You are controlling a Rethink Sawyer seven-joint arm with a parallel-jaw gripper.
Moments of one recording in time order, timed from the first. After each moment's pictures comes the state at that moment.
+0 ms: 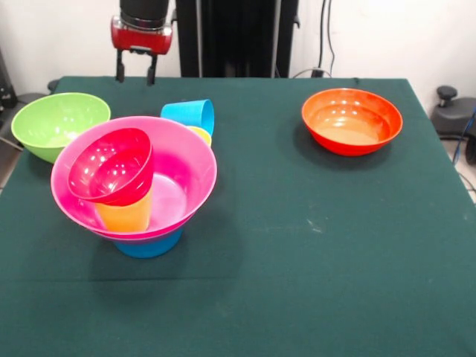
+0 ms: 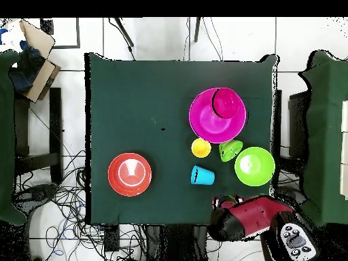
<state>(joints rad) -0.67 -0.66 0.08 1.98 -1.11 0.23 2.08</state>
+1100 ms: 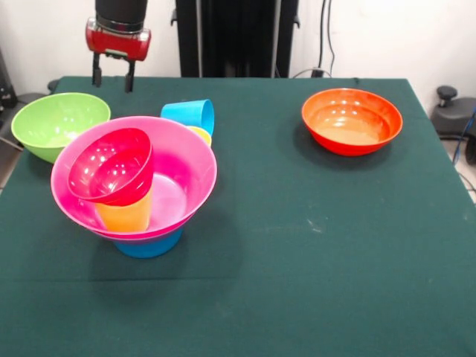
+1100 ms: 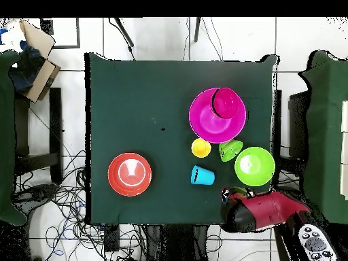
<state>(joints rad) -0.75 -0.68 0.14 1.93 -1.05 0.26 2.08</state>
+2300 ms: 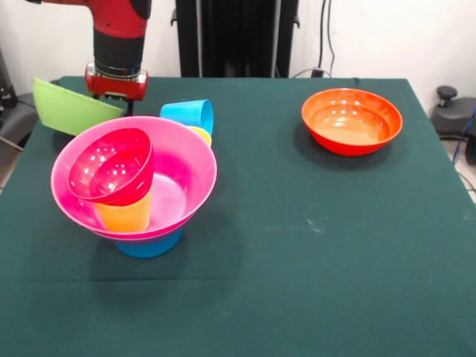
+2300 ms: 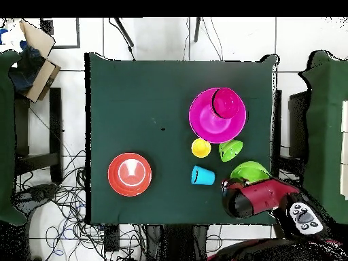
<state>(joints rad) -0.74 -0.48 0.12 1.77 -1.11 0.22 2.08</state>
